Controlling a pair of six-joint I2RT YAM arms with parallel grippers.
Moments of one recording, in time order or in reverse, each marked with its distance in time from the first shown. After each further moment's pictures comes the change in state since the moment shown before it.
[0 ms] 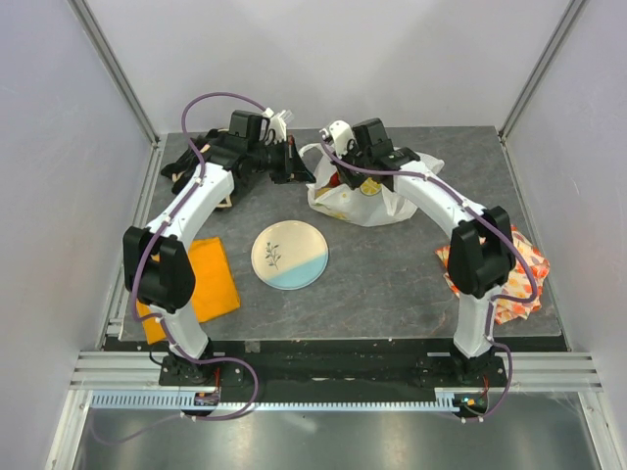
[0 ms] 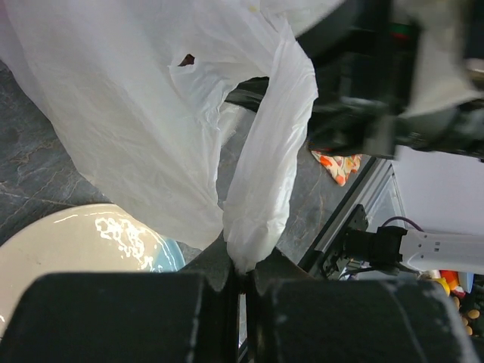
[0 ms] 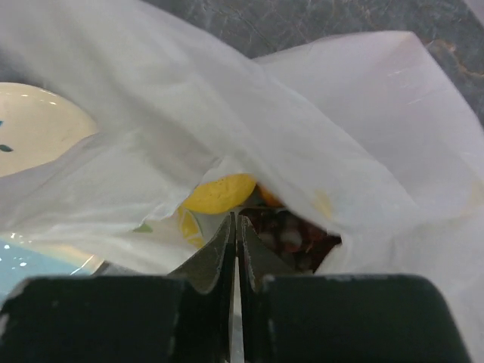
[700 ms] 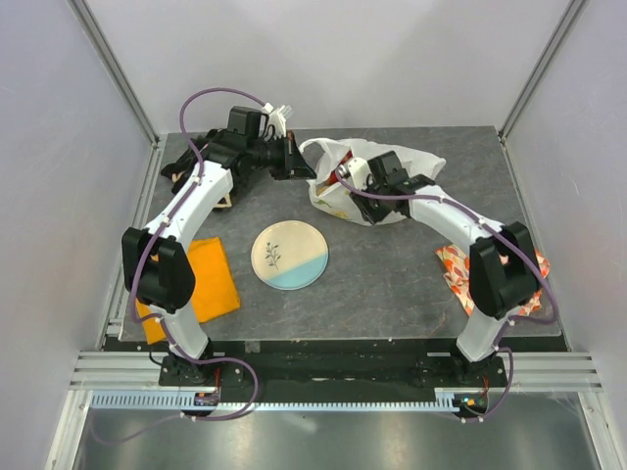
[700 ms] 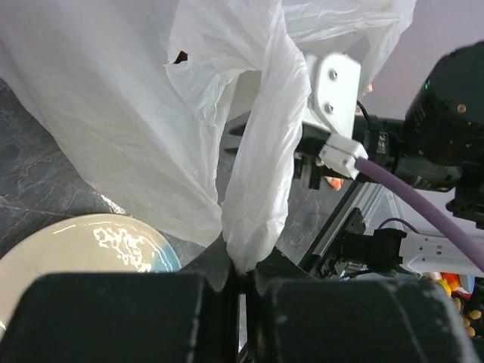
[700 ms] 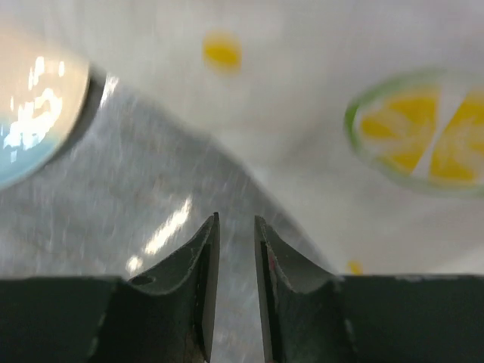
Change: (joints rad) left arm 0.000 0.000 0.036 0.000 0.009 0.000; right arm -0.014 -0.131 -0.320 -0.017 0.081 -0.019
